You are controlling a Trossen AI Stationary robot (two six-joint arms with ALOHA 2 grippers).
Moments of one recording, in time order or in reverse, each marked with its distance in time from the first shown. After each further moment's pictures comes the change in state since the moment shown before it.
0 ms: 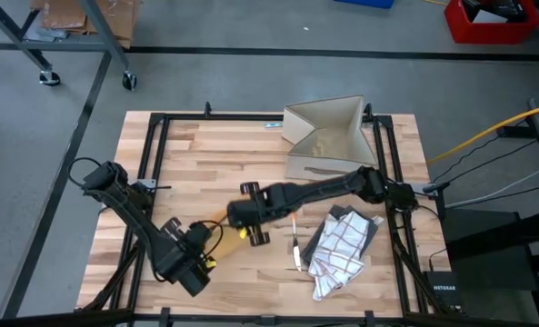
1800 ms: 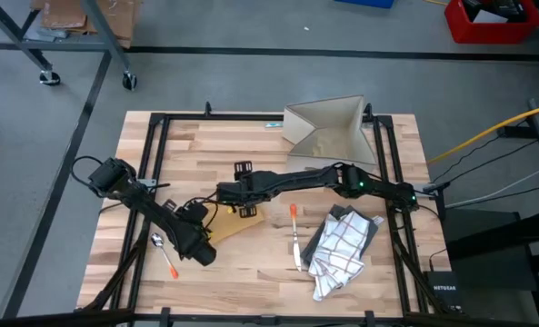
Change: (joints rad) left arm 0.168 0.001 -0.409 0.092 -0.024 -0.039; right arm -0.153 0.213 0.087 0.057 0.261 -0.105
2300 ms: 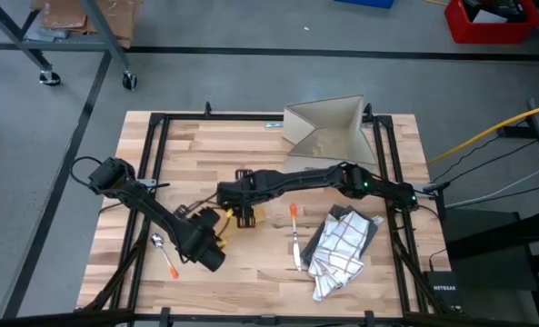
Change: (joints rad) left arm 0.012 0.000 0.185 0.028 -0.007 0.110; right arm 0.024 -0.046 0.043 -0.041 -0.266 0.140
